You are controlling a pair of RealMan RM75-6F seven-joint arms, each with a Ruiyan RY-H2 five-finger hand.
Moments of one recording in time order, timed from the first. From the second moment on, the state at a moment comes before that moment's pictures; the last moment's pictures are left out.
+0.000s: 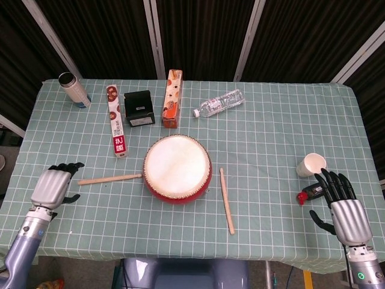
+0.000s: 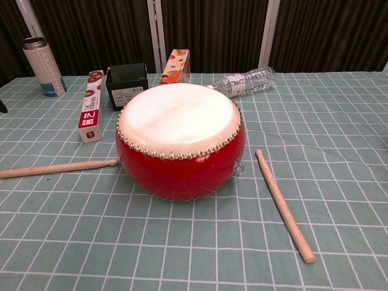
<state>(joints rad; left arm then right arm) -0.34 -1.23 -0.11 -1.69 1.29 1.19 0.42 0.10 -1.16 0.02 -1.55 -1.66 1.56 0.02</state>
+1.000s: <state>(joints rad) -0.51 -1.46 -0.17 -1.54 0.91 1.09 0.66 0.10 -1.16 0.02 -1.55 -1.66 1.56 0.03</state>
